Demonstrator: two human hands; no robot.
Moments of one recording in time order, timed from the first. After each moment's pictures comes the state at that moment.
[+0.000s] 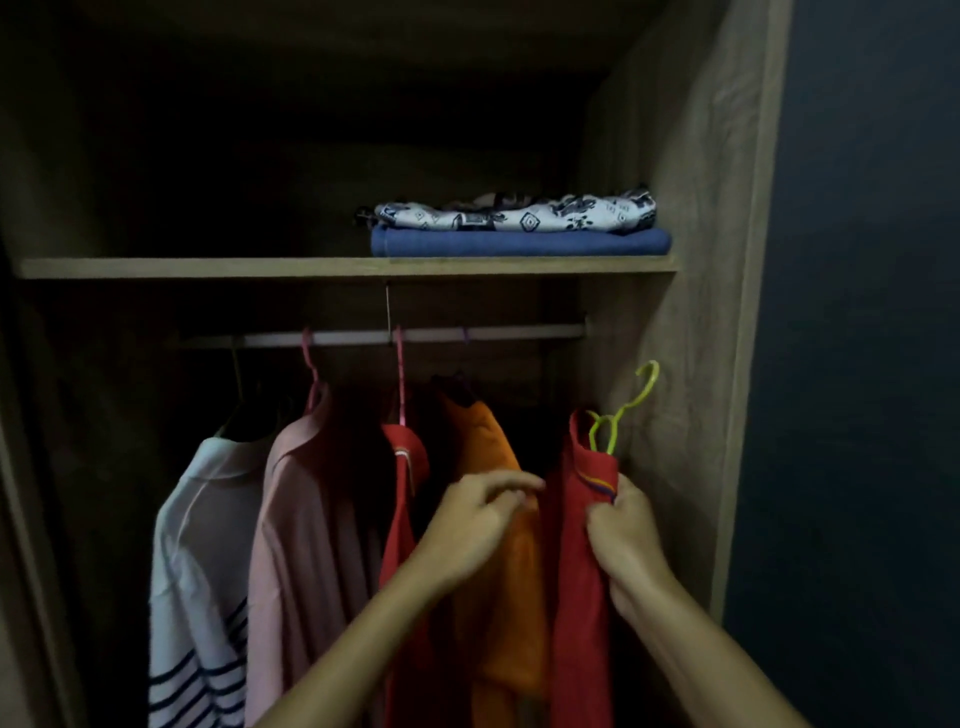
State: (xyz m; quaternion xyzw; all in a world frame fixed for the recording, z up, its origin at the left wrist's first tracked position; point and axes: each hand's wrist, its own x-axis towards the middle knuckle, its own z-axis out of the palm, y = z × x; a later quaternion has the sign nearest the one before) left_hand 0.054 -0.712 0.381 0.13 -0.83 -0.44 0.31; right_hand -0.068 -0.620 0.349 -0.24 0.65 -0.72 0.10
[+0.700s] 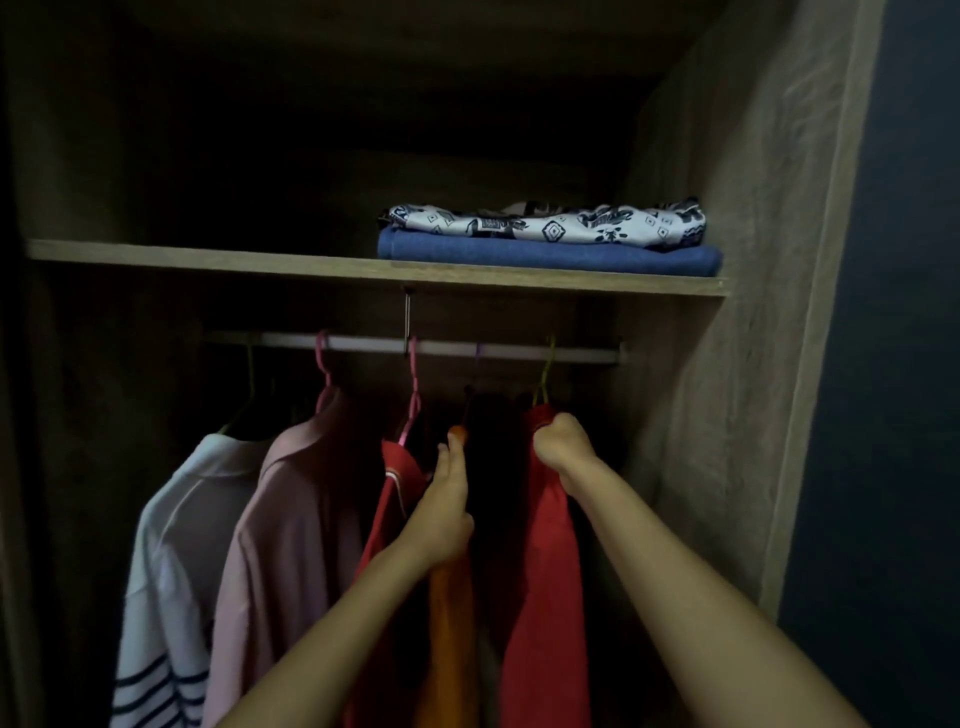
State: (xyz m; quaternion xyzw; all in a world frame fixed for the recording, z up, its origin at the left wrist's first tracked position) left_hand 0.014 -0.778 0.371 0.29 -0.87 -0.27 0.28; right_hand -0.146 -0.748 0.421 -0.35 0.77 -0.53 0.08
